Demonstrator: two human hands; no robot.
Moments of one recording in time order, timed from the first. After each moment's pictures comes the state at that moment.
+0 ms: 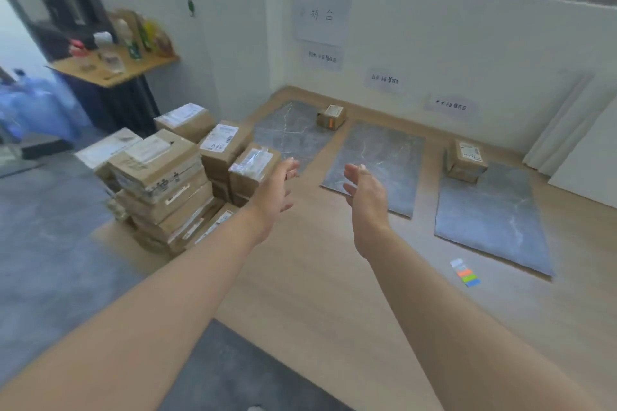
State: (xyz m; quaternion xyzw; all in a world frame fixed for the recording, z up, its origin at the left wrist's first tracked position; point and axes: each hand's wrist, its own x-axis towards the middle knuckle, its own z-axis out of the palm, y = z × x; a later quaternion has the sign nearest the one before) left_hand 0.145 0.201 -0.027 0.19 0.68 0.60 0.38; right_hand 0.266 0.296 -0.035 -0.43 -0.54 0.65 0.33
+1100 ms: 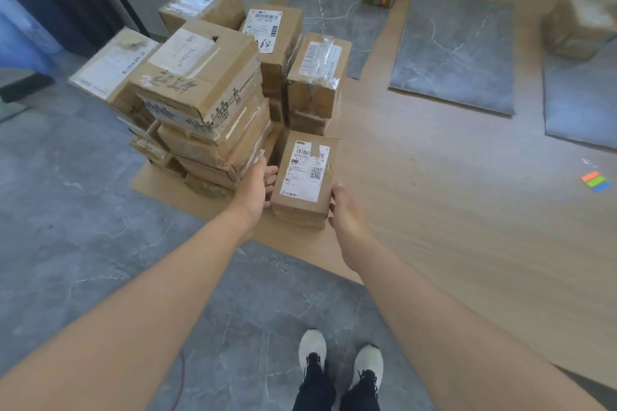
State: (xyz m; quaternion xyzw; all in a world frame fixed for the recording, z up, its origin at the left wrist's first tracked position) left_hand -0.035 0.059 -0.217 0.10 0.76 0.48 0.42; right_hand 0.107 0.129 -0.241 -0.55 -0.46 0.69 0.10
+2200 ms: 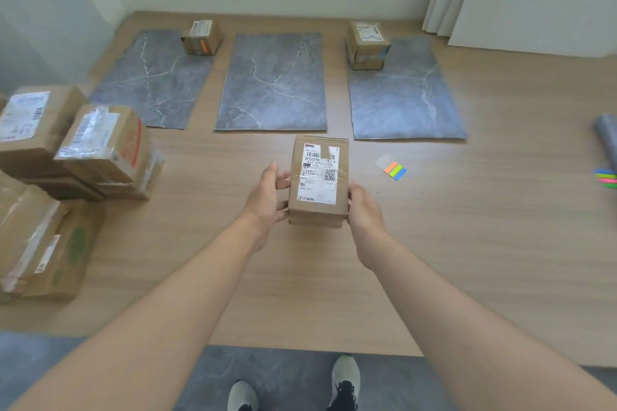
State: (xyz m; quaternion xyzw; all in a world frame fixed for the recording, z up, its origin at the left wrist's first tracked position) left_hand 0.268 0.311 -0.172 0.16 0.67 0.49 0.54; right_hand 0.423 0.354 -0.206 -0.63 -0.39 0.61 0.29
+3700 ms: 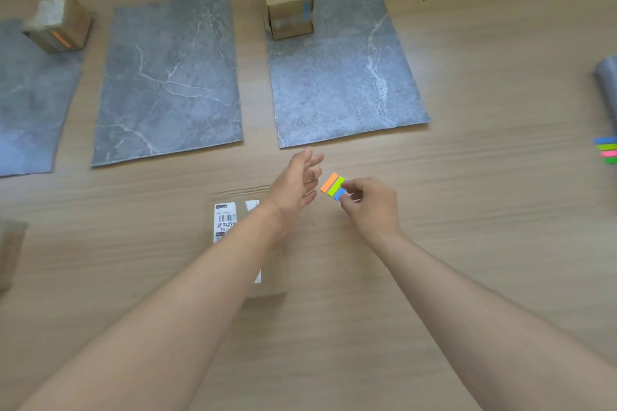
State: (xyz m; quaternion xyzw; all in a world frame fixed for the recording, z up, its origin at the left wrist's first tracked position) left_hand 0.407 0.542 -0.254 0.25 0.63 0.35 0.65; right_hand 0.561 0.550 -0.328 -0.65 -0.63 0.36 0.22
